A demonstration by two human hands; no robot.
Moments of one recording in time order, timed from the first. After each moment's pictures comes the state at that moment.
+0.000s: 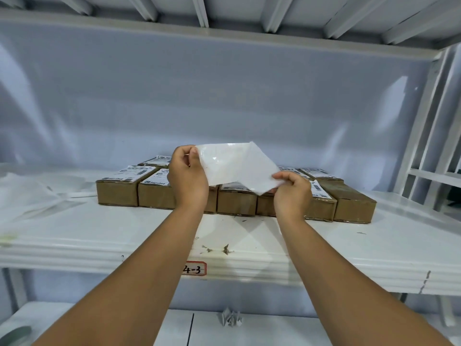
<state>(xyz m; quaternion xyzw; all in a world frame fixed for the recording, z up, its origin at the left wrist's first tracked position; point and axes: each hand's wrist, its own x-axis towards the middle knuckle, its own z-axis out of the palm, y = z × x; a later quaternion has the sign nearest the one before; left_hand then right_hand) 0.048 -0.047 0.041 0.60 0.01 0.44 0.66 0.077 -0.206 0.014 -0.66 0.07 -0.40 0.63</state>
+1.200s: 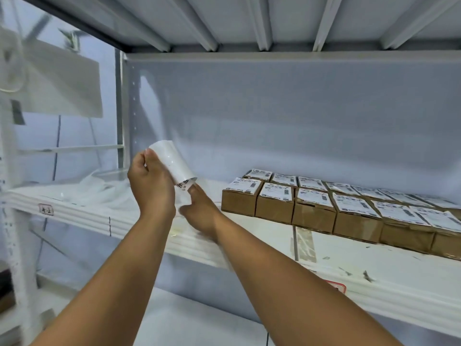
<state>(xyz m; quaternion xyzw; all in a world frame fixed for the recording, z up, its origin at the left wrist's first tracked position) -0.033 0.210 0.048 0.51 0.13 0.58 0.62 0.023 0.141 0.008 -0.80 -0.38 0.01 0.46</state>
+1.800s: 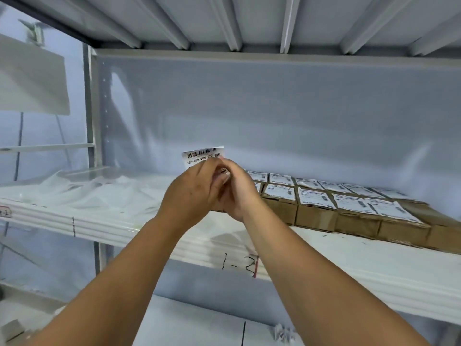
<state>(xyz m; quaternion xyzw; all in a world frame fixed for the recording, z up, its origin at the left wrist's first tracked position) -0.033 0.126 0.039 0.83 -0.14 0.50 0.19 0.016 0.027 0.061 -0.55 -0.18 0.14 0.81</state>
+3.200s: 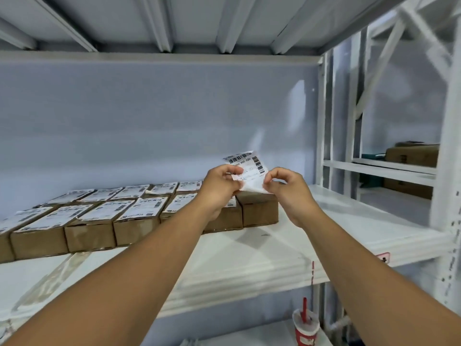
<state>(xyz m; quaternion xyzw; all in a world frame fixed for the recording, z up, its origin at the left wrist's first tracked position) 0.062 -0.263 0.067 0.73 -0.21 0.08 0.65 0.027 -0.411 0.046 -0.70 -0.10 -0.30 0.64</state>
